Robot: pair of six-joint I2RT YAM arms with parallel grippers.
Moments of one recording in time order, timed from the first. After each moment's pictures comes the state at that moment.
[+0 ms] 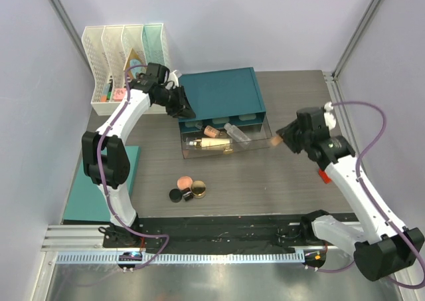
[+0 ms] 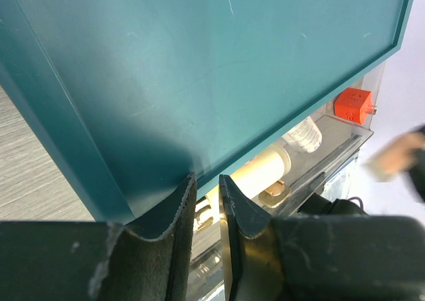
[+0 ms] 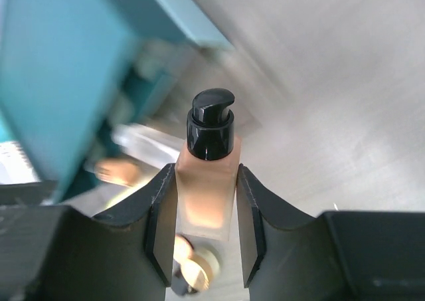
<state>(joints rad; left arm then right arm) -0.25 1.88 1.70 -0.81 0.55 -0.44 0.31 1.00 0.95 -0.75 0.19 1.13</state>
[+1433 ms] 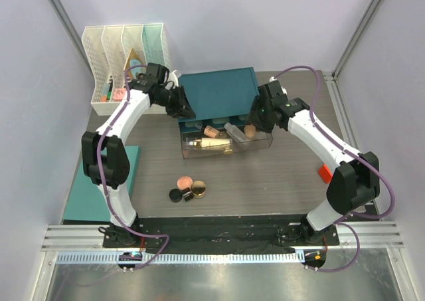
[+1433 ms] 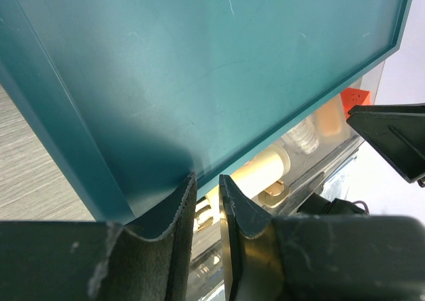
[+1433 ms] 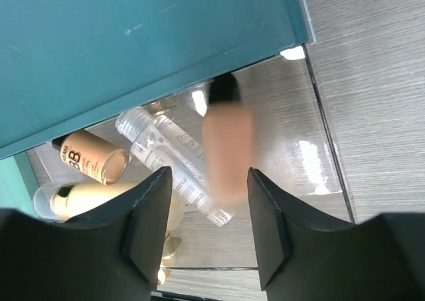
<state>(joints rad) -0.24 1.88 1.69 -0.80 0.55 -0.45 0.43 1.57 1.36 -0.70 0.07 0.75</state>
